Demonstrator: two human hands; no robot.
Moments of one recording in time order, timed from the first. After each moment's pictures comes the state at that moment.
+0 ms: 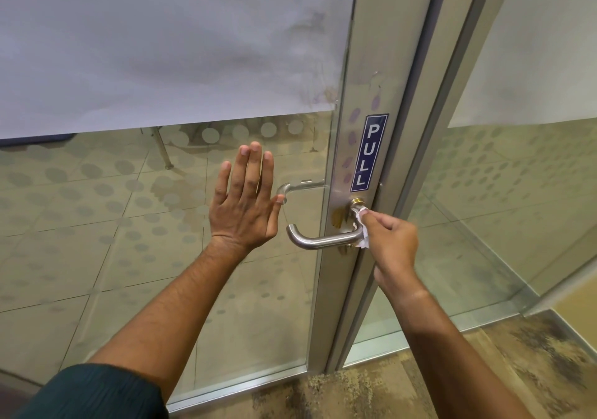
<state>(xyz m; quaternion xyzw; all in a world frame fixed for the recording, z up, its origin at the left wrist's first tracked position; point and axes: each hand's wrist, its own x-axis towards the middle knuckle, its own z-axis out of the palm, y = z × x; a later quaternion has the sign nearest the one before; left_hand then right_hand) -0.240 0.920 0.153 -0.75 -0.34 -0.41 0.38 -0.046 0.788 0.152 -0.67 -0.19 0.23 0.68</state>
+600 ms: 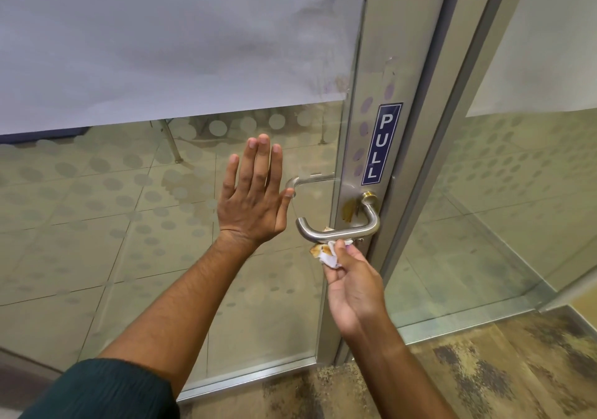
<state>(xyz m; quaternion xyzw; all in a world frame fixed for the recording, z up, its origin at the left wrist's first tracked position) -0.241 0.919 0.153 -0.75 -0.34 -0.41 0.39 -0.134 0.759 0.147 -0.34 0.08 0.51 0.78</state>
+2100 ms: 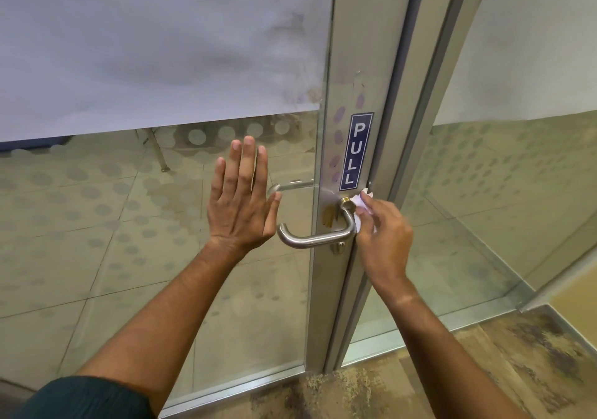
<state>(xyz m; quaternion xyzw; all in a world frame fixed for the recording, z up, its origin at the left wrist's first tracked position) -0.228 0.909 0.166 -0.77 -0.35 -0.42 0.34 -0.041 0.774 0.151 -0.71 -0.44 -0.09 0.55</state>
